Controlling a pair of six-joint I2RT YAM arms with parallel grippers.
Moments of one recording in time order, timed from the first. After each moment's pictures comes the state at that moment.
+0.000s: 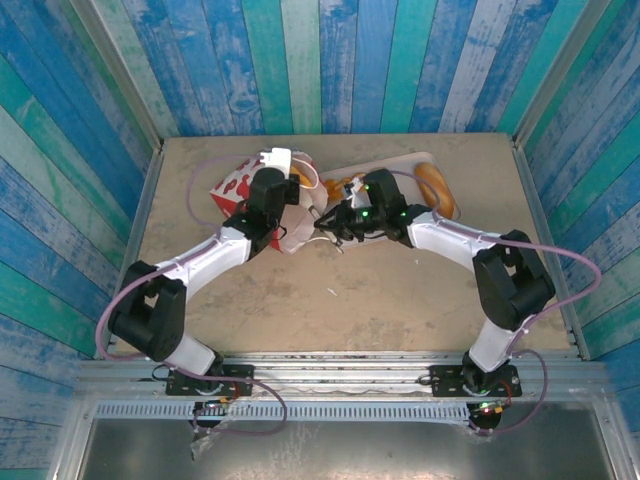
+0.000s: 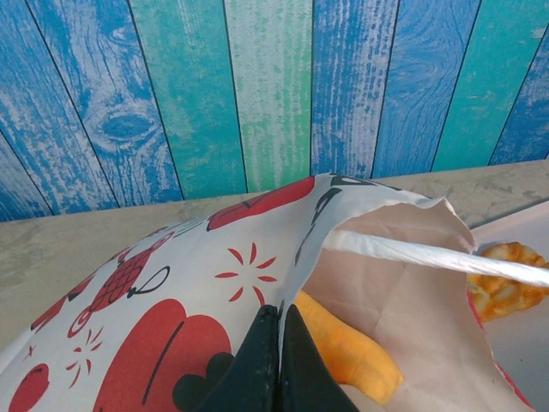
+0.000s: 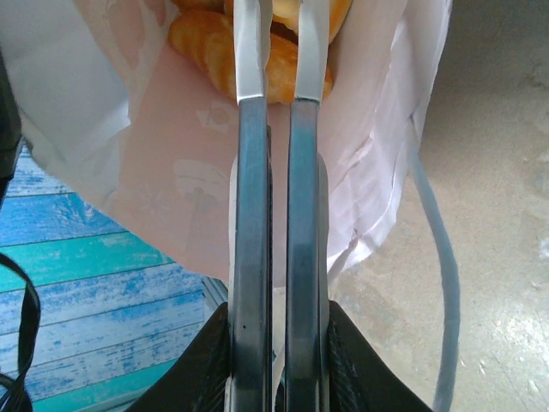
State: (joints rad) left arm -0.51 1.52 0.95 0.29 -0.39 -0.08; right arm 0.59 1.73 1.12 -0.02 -0.68 0.97
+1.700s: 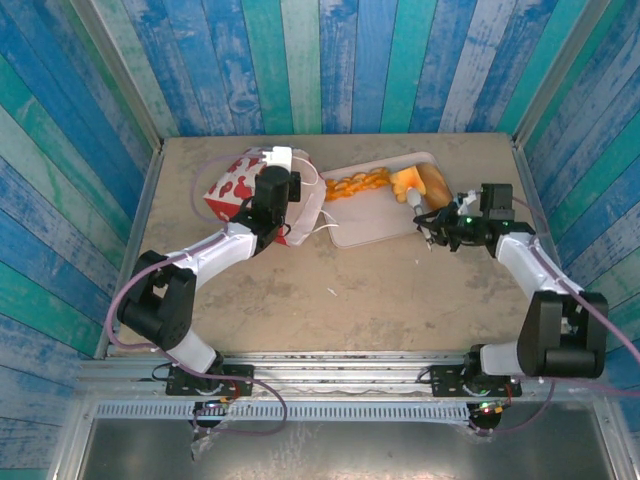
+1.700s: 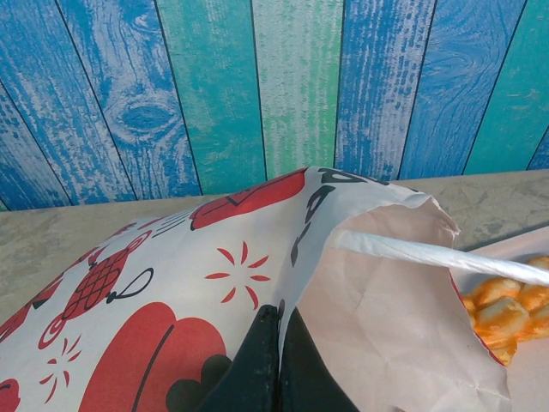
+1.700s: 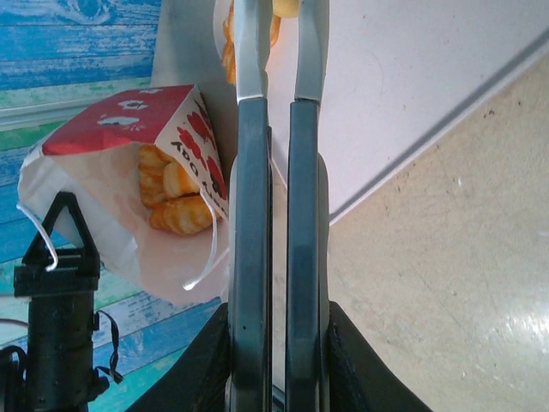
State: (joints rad) left arm -0.51 1.58 0.98 0.31 -0.45 -0.08; right arm -0.04 1.38 0.84 -0.33 -0.83 0.89
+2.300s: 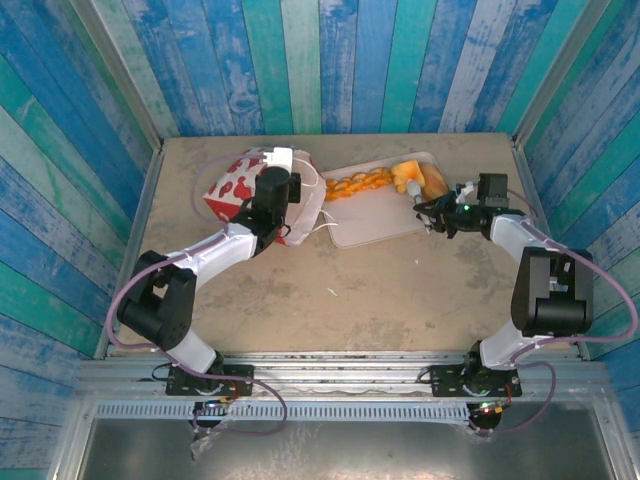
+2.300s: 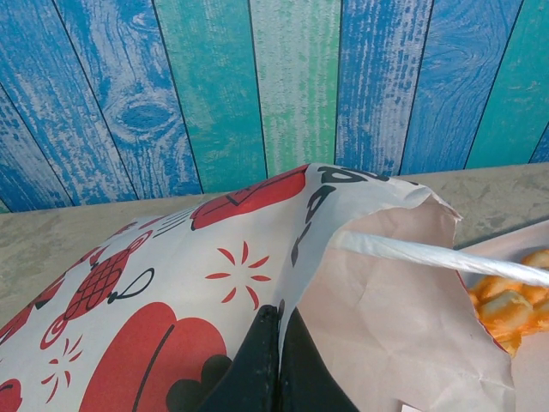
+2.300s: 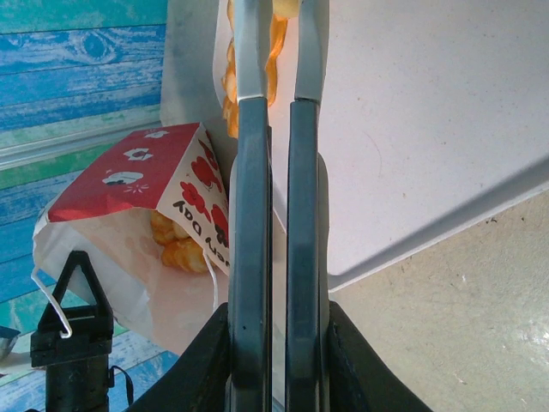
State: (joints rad) left arm -0.51 1.58 0.98 0.31 -0.45 -0.07; right arm -0.07 1.61 0.93 -0.19 -0.87 0.93
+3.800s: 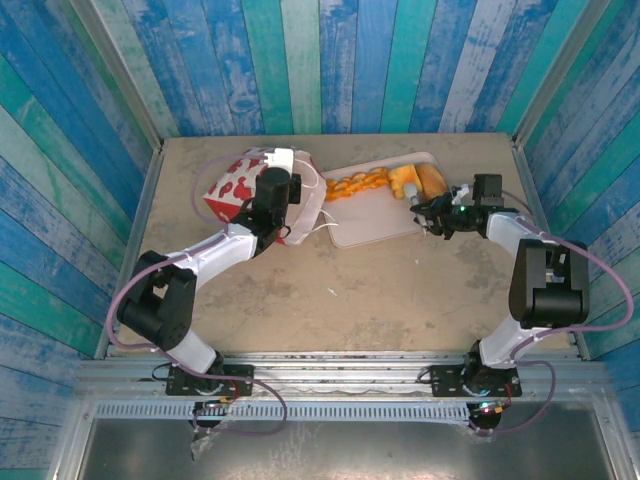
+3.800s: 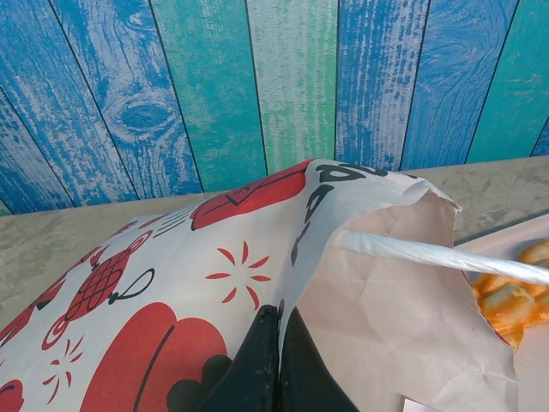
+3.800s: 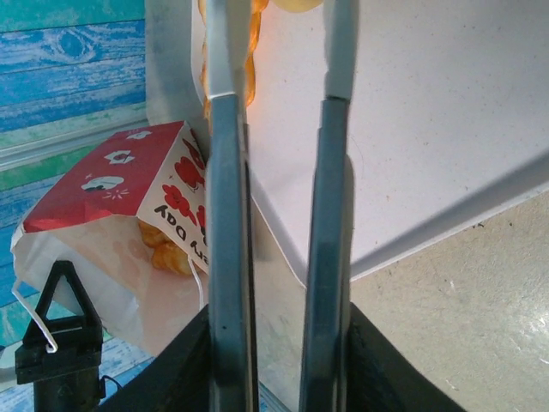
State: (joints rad) left arm -0.51 1.58 0.97 0.31 -0.45 -0.06; right arm -0.05 1.66 0.94 -0.19 -0.87 0.94
